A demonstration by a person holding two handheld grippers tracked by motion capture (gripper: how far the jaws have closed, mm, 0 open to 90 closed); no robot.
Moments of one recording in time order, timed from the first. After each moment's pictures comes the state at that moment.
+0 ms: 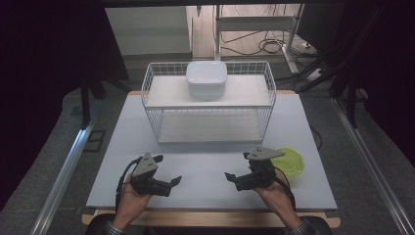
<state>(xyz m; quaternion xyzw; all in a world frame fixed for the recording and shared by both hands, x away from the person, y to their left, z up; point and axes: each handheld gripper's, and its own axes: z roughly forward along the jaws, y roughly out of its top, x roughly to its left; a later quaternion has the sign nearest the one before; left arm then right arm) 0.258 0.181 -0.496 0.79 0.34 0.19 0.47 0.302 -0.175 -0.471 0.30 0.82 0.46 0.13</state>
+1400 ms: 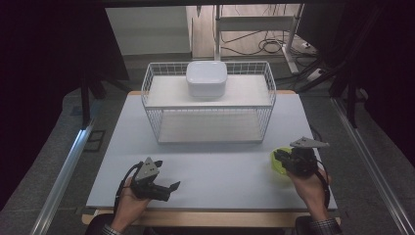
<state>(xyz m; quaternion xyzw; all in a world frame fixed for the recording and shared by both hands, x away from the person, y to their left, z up) 0.256 0.182 -0.512 0.81 0.34 0.18 0.44 0.325 -0.279 -0.454 0.44 0.79 0.38 0.20</state>
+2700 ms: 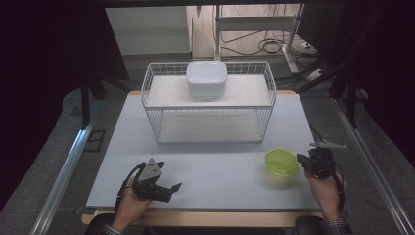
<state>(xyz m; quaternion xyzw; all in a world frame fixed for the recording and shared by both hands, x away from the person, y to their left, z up) 0.257 0.178 -0.516 0.82 0.34 0.18 0.42 0.337 -0.333 -0.477 0.55 0.74 0.32 0.21</state>
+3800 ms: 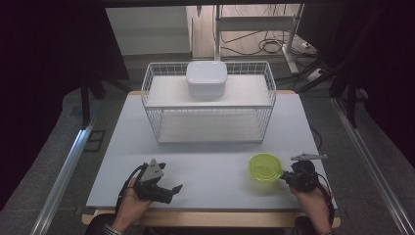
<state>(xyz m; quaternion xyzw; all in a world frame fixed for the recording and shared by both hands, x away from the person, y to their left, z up) 0.256 0.175 -0.518 0.83 0.33 0.17 0.41 0.305 -0.292 -0.493 0.51 0.79 0.32 0.12</state>
